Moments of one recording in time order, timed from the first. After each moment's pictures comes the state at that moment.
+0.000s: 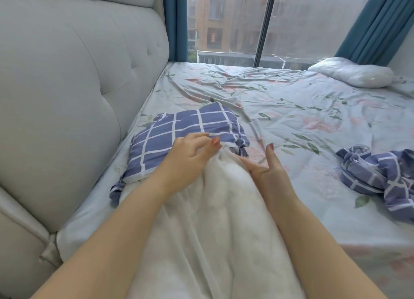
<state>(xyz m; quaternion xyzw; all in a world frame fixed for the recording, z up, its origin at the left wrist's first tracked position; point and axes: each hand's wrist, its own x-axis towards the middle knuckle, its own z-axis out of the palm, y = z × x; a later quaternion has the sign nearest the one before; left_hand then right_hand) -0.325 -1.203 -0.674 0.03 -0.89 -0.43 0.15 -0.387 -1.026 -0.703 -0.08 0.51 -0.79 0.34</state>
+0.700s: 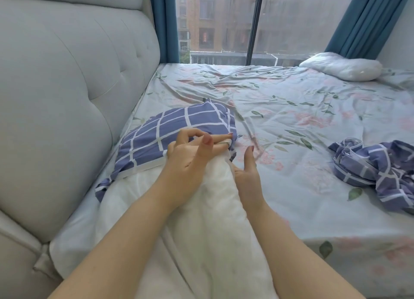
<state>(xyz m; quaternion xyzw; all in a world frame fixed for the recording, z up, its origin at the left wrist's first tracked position) -0.315 -1.179 -0.670 -0.05 -0.87 -0.44 0.22 -0.371 -1.058 -0.709 -0.06 0.40 -0.86 0.32</state>
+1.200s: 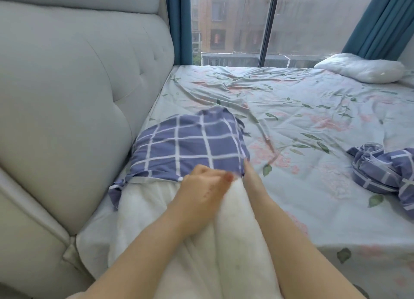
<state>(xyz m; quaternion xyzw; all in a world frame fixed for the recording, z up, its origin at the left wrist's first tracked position) -0.287 -1.188 -0.708 -0.04 -0.92 -0.37 0.15 -0.388 -1.075 -0.729 -0.04 0.58 -0.78 0.23</state>
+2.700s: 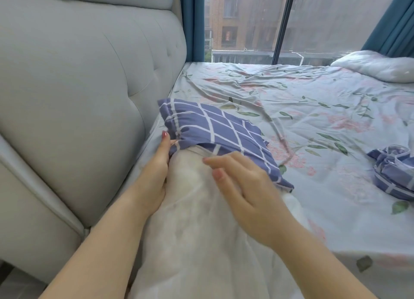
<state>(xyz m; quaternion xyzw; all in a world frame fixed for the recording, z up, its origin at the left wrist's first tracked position) -0.280 -1.253 -0.684 0.18 -0.57 -0.79 0.13 -0.317 -1.072 -0.682 -0.45 0.77 -0.44 -0.08</state>
